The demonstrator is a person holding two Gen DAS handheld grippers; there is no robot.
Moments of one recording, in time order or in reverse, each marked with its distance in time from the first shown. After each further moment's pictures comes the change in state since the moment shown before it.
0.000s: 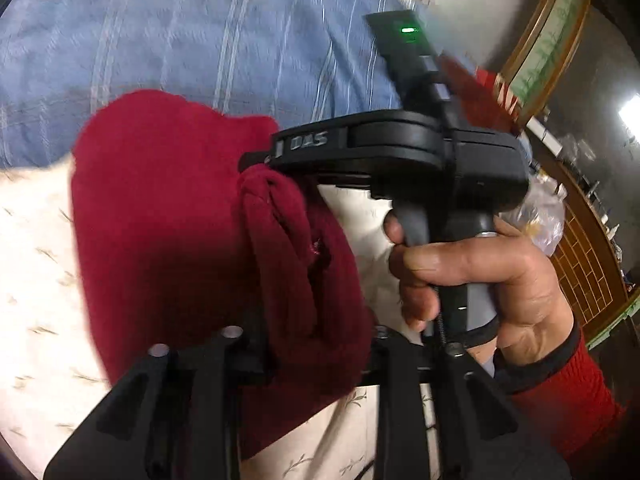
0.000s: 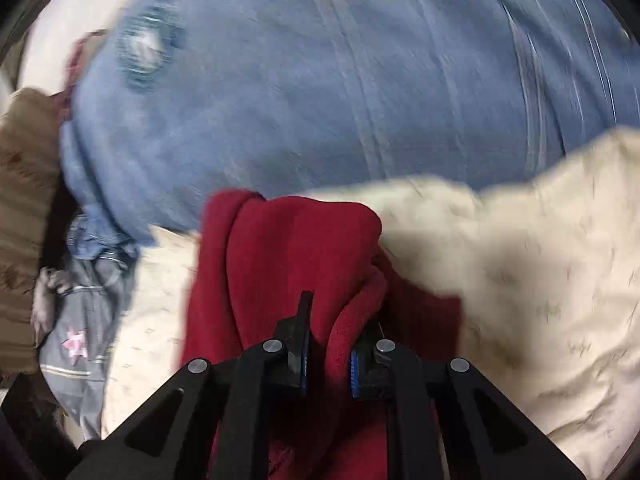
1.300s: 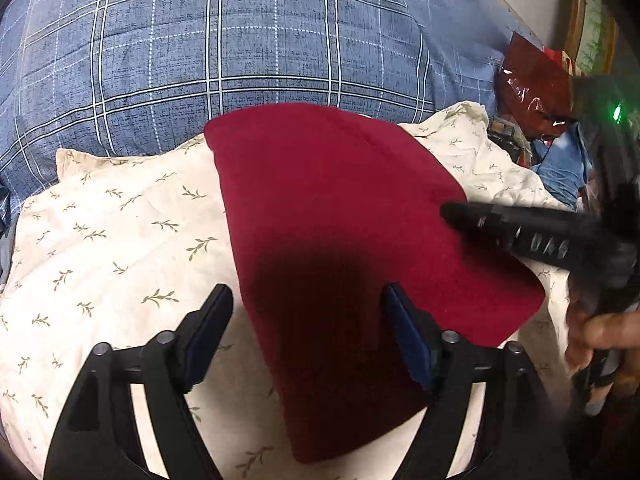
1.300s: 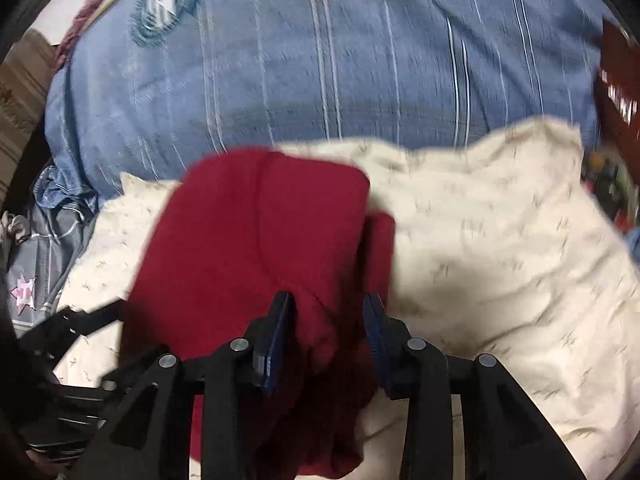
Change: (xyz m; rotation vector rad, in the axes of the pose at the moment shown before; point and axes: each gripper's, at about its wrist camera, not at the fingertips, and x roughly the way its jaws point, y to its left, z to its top) left arm -0.029 0.037 -0.054 0.020 -0.073 0.376; right arm -0.047 0.012 -0.081 -0.101 -0.103 -0.178
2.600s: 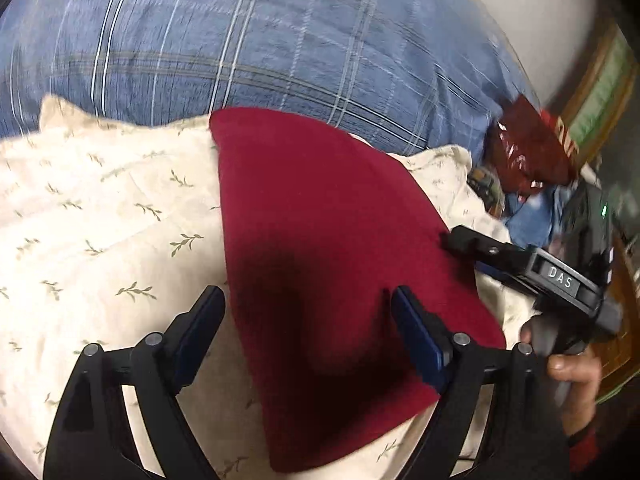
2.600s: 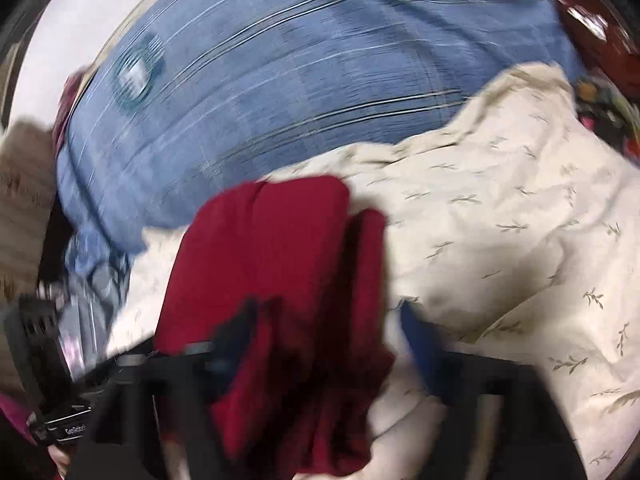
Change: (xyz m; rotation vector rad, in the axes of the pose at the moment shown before) left arm 0.005 0.038 0.010 -0.235 0.000 -0.204; right arm -0.017 -0.046 0.007 0.272 -0.092 0.178
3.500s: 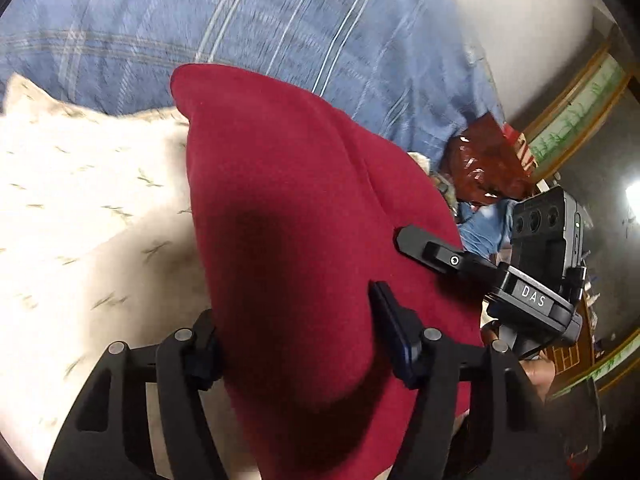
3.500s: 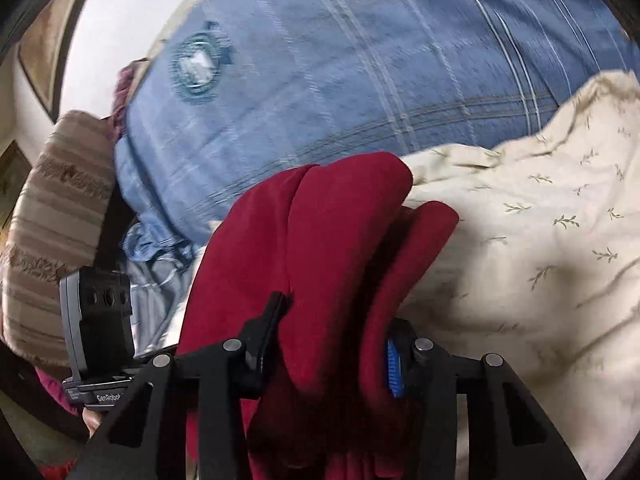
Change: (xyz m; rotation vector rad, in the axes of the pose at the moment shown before) left arm -0.029 0.007 0.010 -0.033 0.049 -0.183; right arm 0.000 0.063 0.000 -0.118 0.065 0.236
